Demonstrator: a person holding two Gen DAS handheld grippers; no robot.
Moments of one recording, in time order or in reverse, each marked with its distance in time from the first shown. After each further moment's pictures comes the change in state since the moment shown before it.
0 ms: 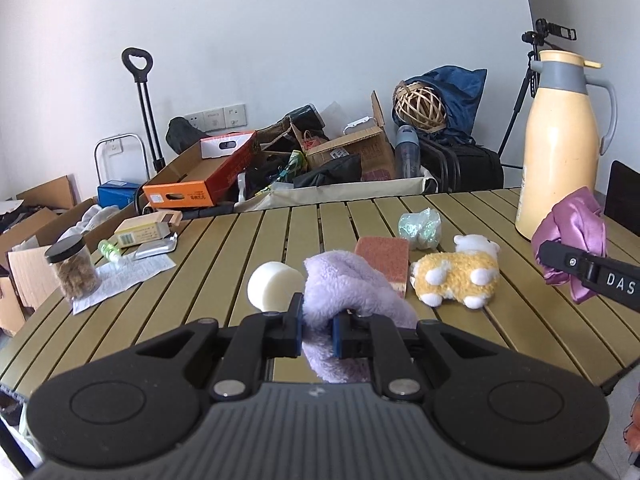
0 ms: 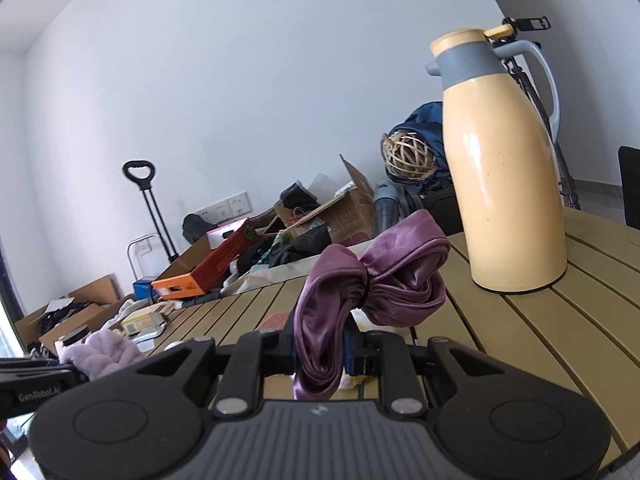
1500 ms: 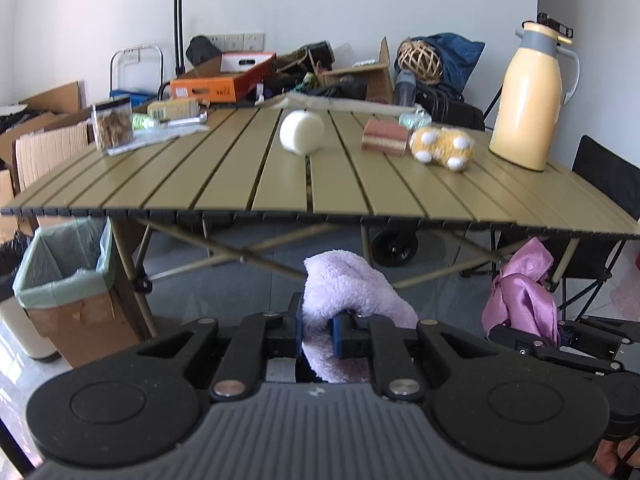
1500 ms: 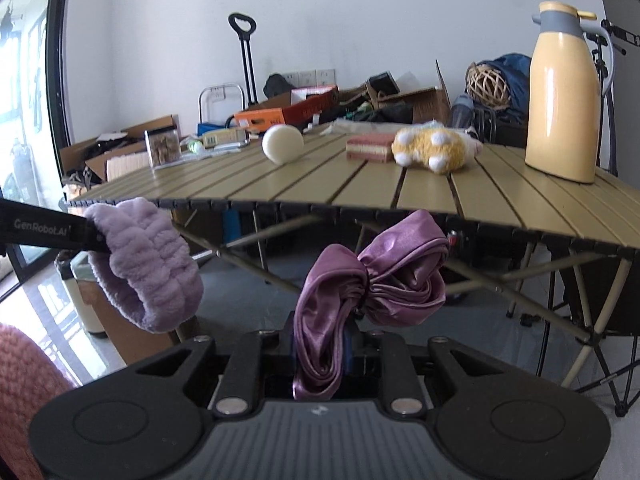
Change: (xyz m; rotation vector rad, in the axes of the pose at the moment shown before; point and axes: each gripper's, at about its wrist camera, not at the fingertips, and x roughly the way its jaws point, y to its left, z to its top) left arm -0.105 0.068 -0.155 -0.133 0.155 -0.097; right arm -0.128 0.084 -0.153 -0.306 0.321 0.069
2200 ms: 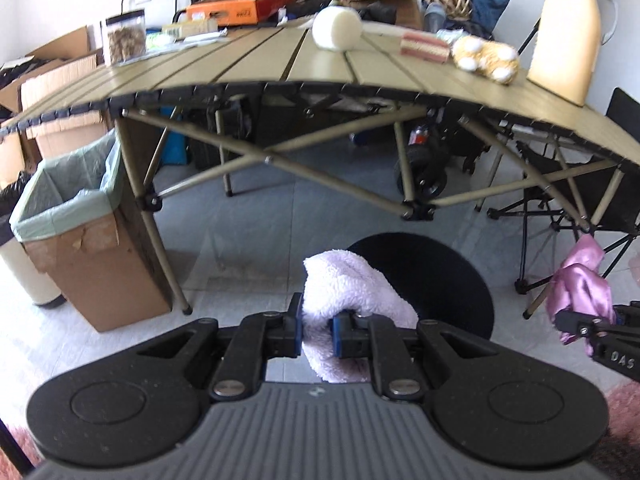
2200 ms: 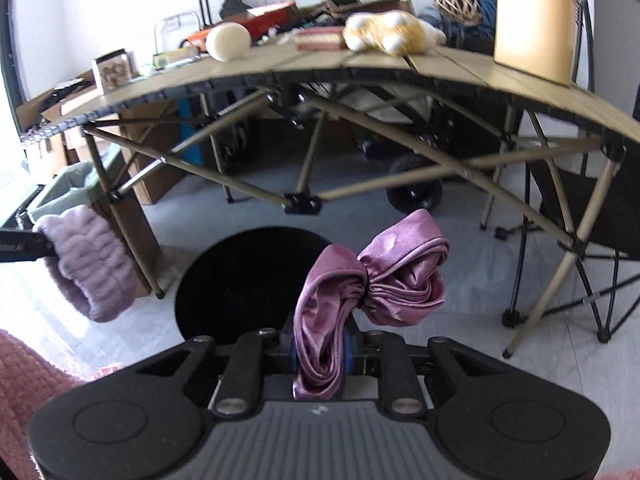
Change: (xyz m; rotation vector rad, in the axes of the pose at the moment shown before) left arm 0.051 0.025 -0.056 -0.018 0.179 0.057; right arm 0.029 -0.025 -0.050 0.067 0.241 -0.094
